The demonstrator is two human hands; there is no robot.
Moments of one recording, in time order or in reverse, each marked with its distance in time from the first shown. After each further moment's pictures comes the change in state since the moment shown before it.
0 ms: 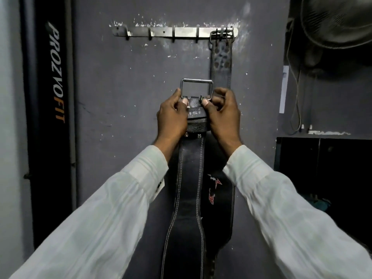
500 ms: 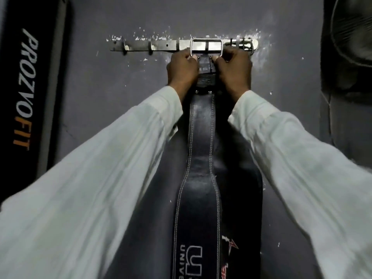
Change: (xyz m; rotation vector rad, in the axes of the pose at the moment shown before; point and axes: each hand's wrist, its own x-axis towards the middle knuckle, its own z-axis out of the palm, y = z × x) left_hand 0.215 0.014 0.072 0.239 0.059 0.205; right_hand 0.219 0.026 0.057 -0.263 0.018 -0.278
